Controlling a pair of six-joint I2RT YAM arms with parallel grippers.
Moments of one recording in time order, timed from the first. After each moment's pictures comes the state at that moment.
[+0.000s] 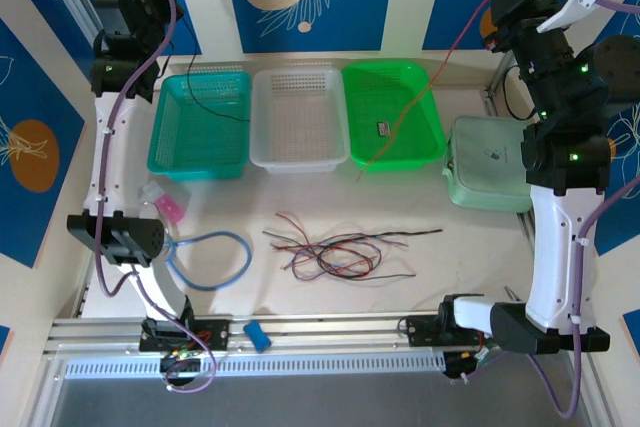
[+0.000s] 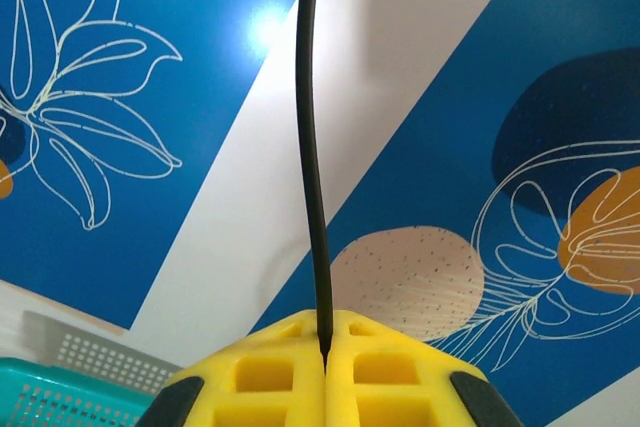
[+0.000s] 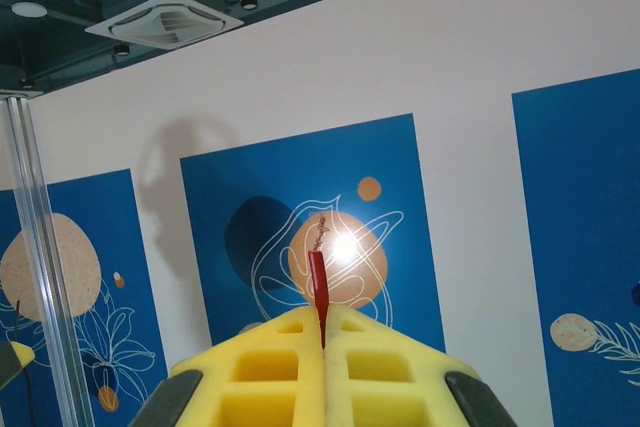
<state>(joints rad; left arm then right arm) -0.07 1.80 2.26 -0.48 -0.08 -0.55 0.01 1.24 1.92 -0.25 -0.27 0.29</state>
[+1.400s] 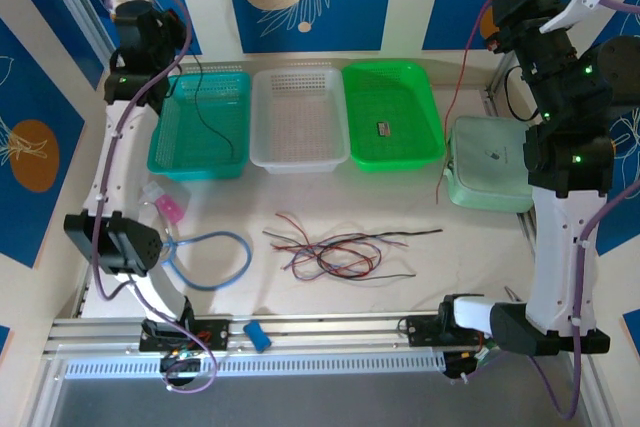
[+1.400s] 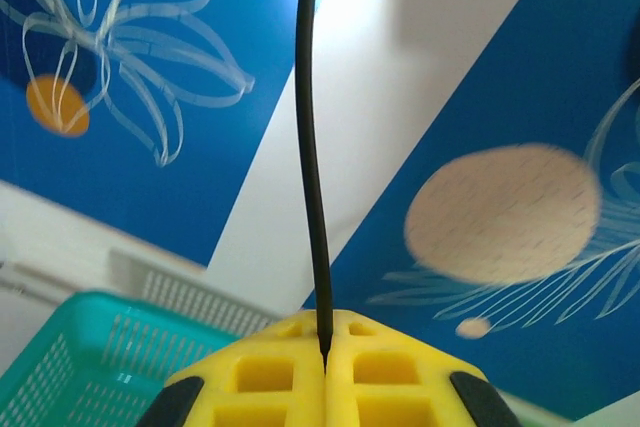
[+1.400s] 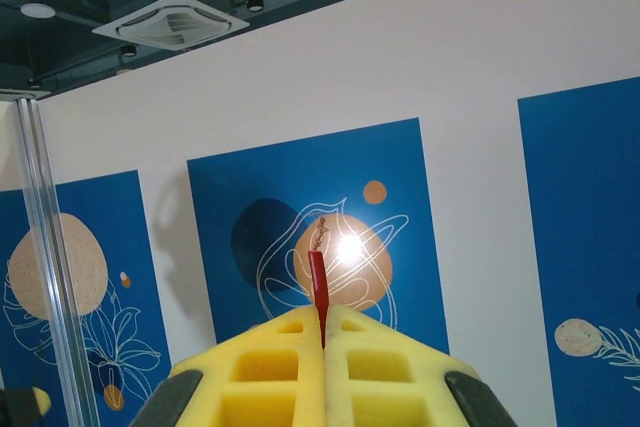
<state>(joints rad) -0.08 1.74 1.99 -0.44 -0.15 -0.47 0.01 1.24 1.94 -0.26 -0.29 0.29</state>
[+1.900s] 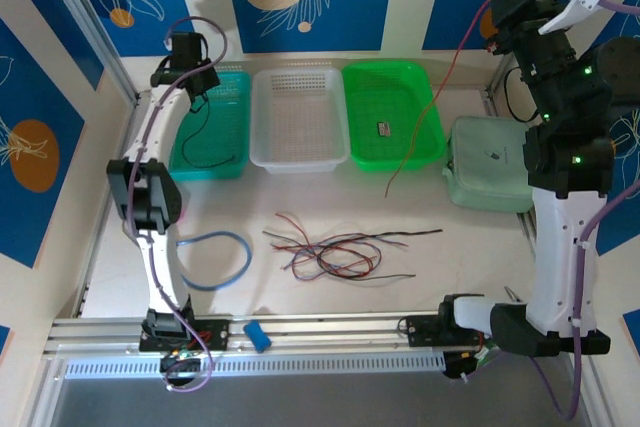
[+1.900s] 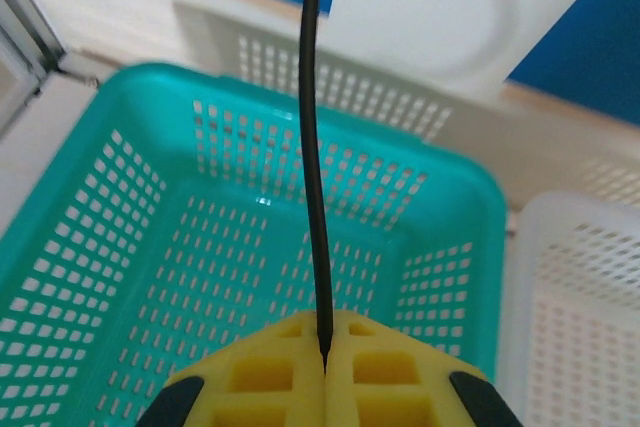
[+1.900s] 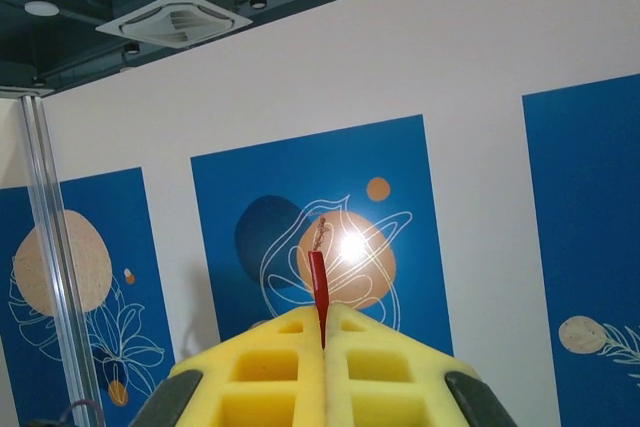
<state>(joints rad) -0.08 2.14 2.13 -0.71 -0.20 -0.38 0.02 1.24 1.93 -0.27 -0.30 0.29</state>
